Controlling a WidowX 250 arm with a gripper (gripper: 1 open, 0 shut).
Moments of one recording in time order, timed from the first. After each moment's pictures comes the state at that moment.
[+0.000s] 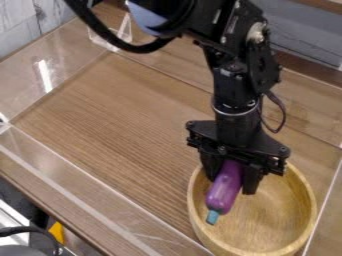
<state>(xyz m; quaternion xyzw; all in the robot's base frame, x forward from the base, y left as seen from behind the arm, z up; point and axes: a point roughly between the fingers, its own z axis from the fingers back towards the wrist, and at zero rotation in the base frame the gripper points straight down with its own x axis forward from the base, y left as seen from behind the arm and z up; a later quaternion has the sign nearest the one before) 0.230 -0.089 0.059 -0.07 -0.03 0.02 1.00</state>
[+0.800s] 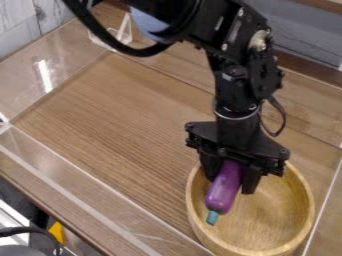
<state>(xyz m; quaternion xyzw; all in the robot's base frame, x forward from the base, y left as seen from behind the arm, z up) 0.231 -0.088 0.057 -0.05 -0.05 0.04 1.00</state>
